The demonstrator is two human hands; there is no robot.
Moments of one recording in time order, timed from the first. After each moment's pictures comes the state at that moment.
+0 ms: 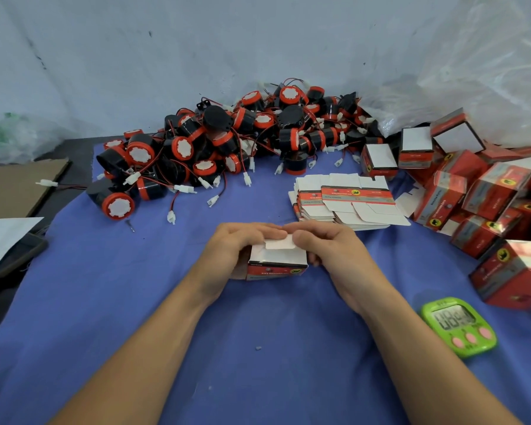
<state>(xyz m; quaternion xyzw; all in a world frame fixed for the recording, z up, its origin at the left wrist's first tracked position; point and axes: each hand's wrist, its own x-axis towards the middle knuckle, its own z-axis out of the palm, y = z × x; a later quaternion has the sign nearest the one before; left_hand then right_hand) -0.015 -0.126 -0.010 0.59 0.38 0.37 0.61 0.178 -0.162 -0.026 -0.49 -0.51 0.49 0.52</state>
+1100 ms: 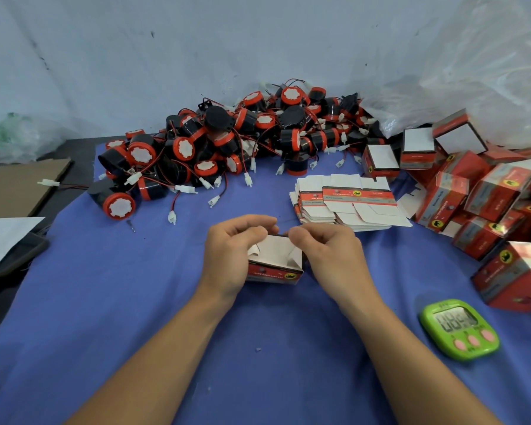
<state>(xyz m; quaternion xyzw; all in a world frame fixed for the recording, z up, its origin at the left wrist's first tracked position) 0.000 -0.135 -0.014 0.55 0.43 0.52 0.50 0.161 -0.173 -0.017 -0.62 -0.54 0.30 0.48</state>
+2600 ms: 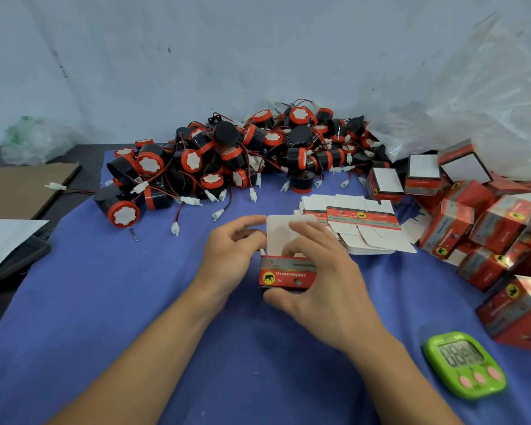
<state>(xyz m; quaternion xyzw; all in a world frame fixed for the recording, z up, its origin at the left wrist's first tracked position) -0.006 -0.112 -0.006 0.57 0.49 0.46 0.47 0.152 -0.185 -0.007 -0.53 -0.72 0.08 0.44</state>
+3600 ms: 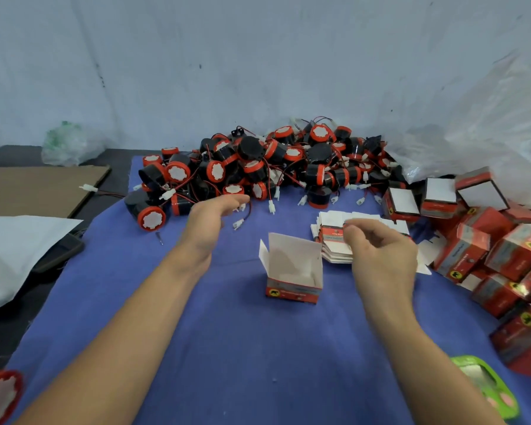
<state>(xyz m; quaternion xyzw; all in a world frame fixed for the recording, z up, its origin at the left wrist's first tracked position) -0.061 -0.072 0.035 0.53 0.49 0.50 0.47 0.171 -0.153 0.018 -0.61 -0.43 0.20 0.64</state>
